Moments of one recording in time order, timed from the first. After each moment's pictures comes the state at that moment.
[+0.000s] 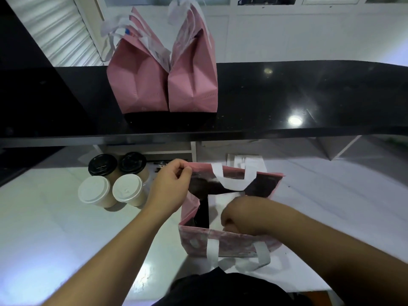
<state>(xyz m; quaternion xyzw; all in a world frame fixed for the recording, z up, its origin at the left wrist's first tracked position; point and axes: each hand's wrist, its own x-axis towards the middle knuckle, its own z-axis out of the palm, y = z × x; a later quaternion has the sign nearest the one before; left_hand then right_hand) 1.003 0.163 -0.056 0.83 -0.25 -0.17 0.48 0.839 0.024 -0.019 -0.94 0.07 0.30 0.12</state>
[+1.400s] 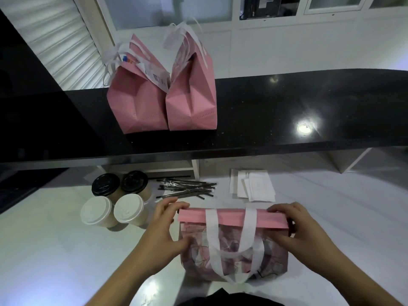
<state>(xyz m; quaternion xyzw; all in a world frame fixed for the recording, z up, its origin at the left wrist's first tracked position) 0.986 0.218 -0.074 0.81 -0.38 -0.22 0.39 0.740 -0.043 -0.072 -0.84 0.27 -0.12 0.45</state>
